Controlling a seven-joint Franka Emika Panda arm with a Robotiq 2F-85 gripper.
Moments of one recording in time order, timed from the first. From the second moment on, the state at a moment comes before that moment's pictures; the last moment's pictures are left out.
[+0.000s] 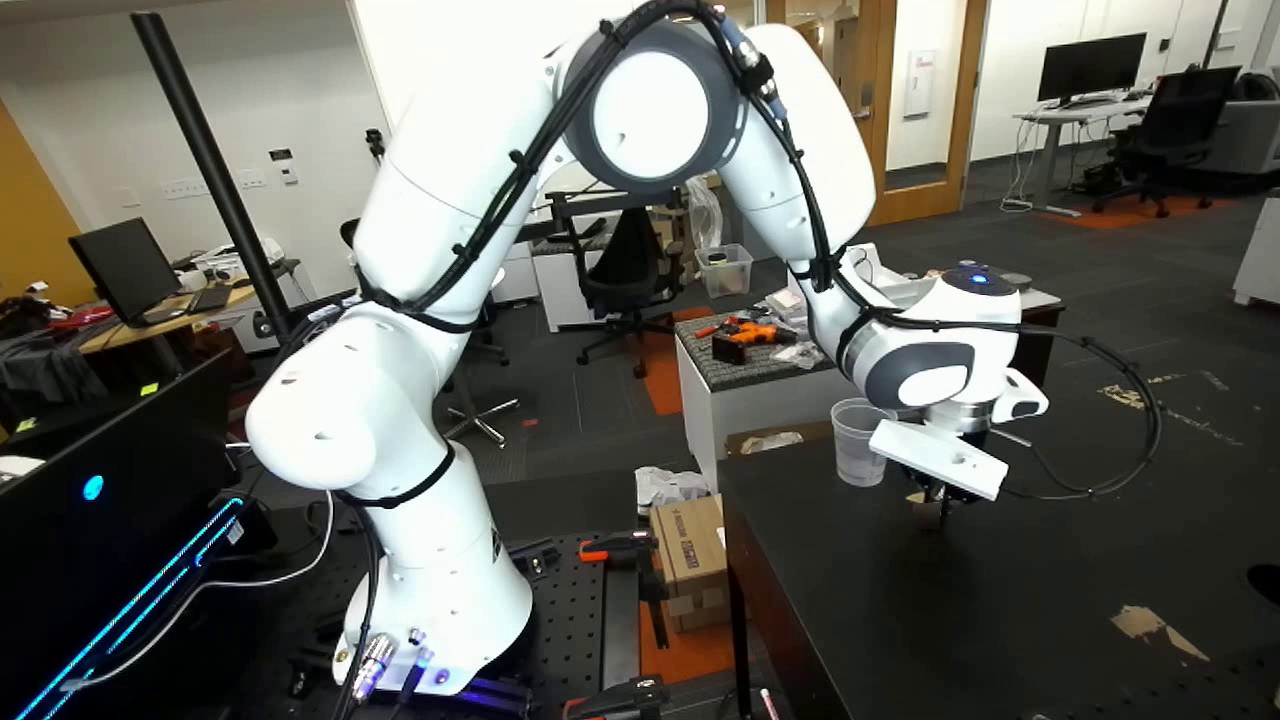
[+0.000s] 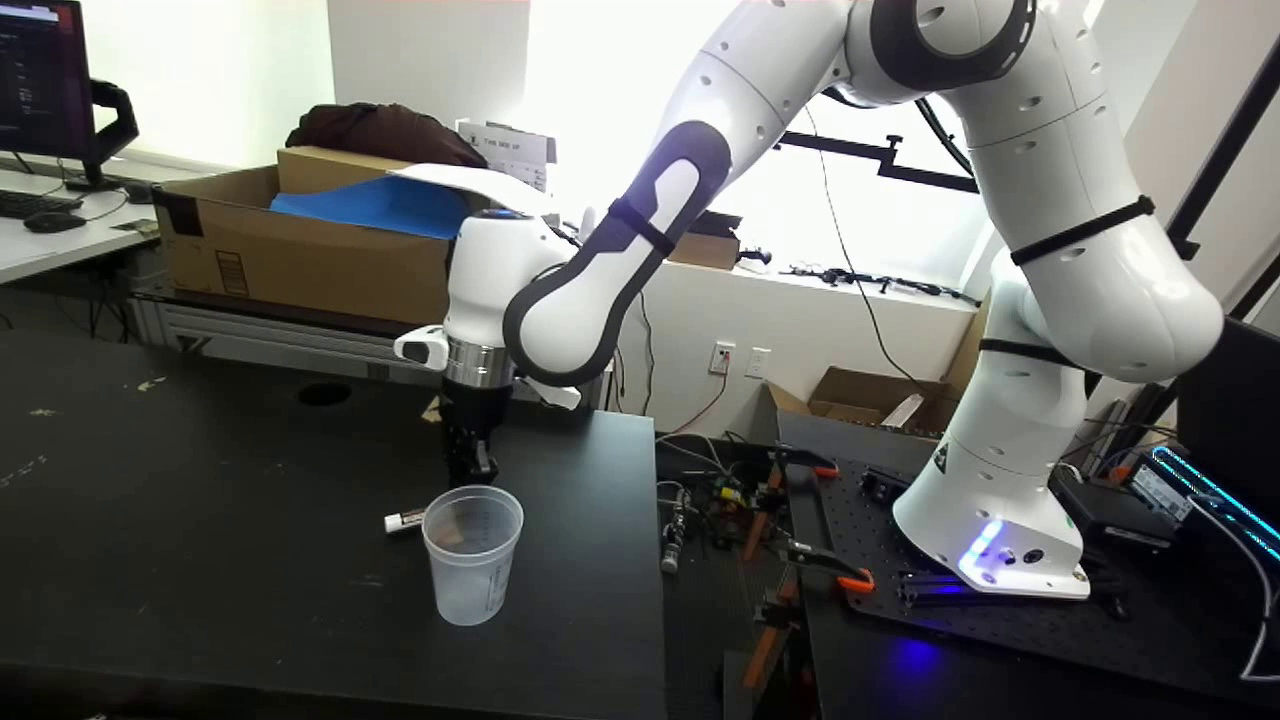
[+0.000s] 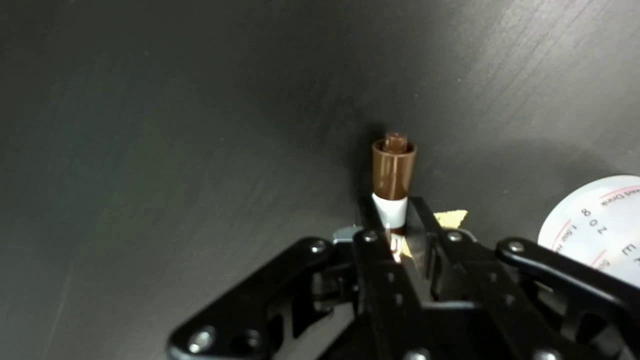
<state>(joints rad) -0.05 0.67 0.19 -1.97 0.00 2.73 -0.63</state>
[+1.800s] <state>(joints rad) -0.13 0.43 0.05 -2.14 0.05 2.70 -0.30</state>
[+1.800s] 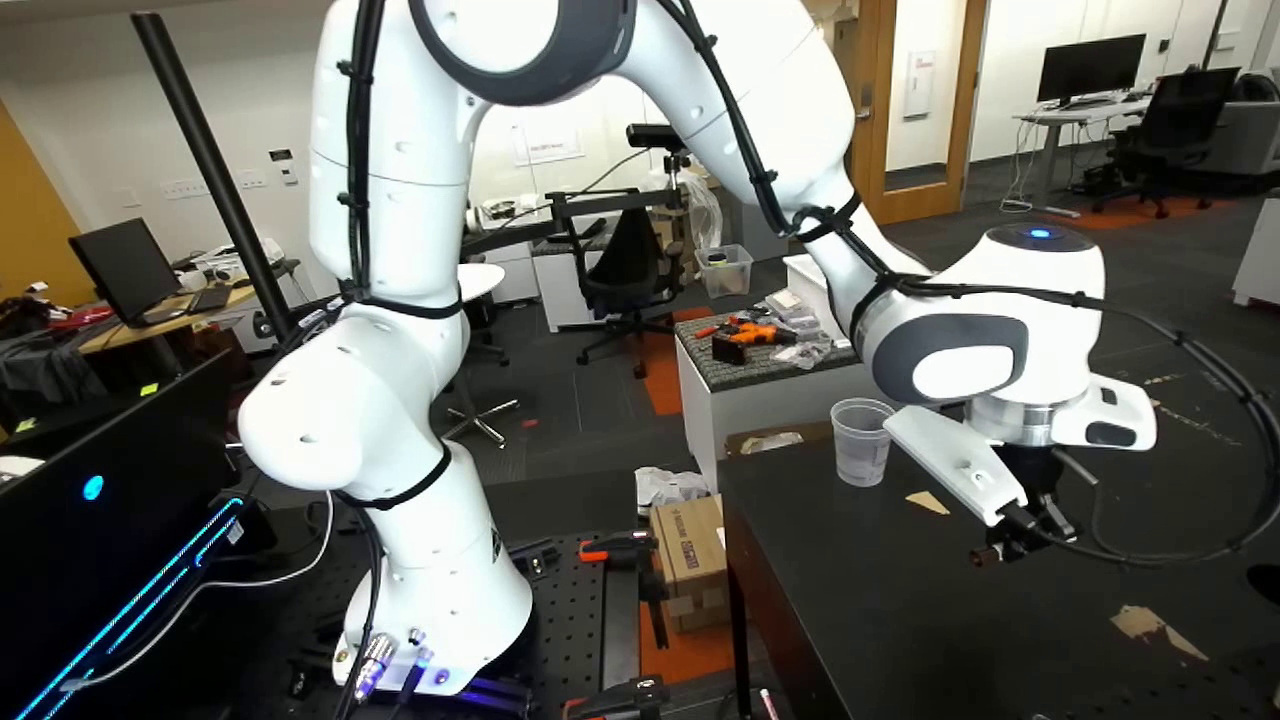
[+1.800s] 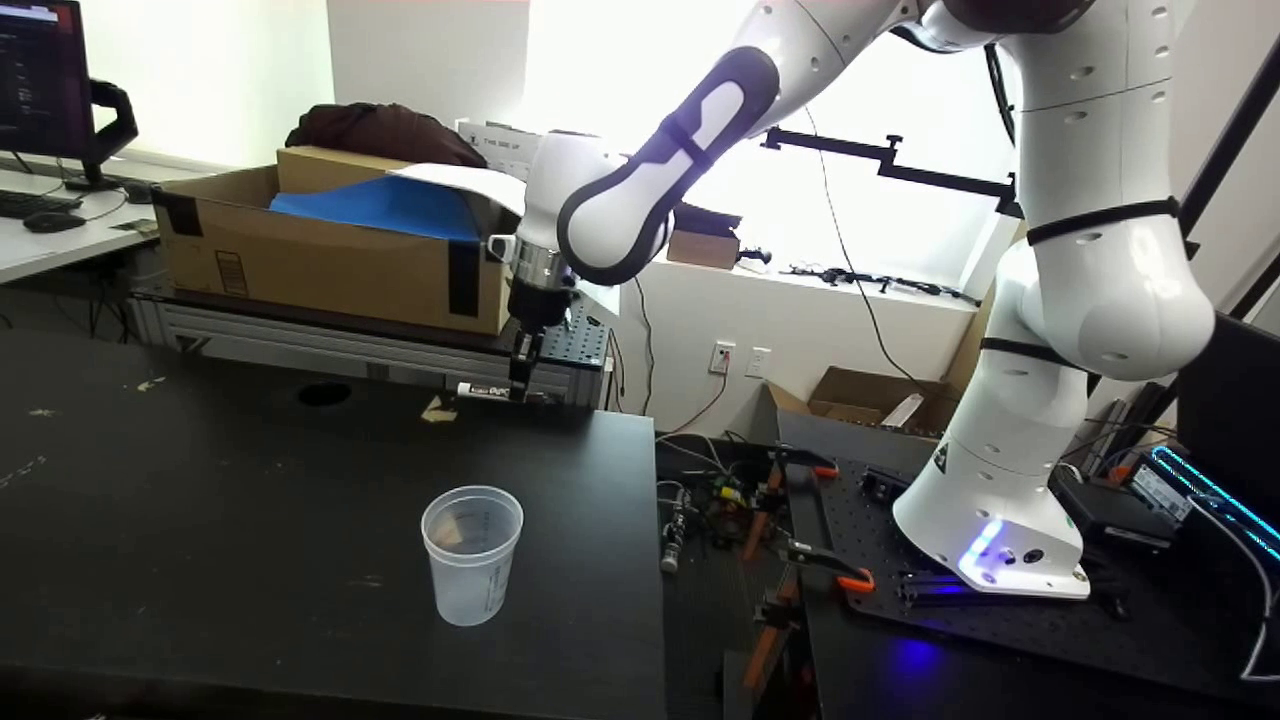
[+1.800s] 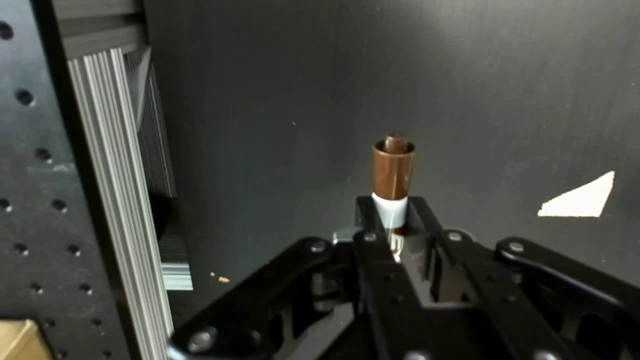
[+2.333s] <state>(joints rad) -0.11 0.45 0.03 -2.13 0.03 2.68 -0.26</state>
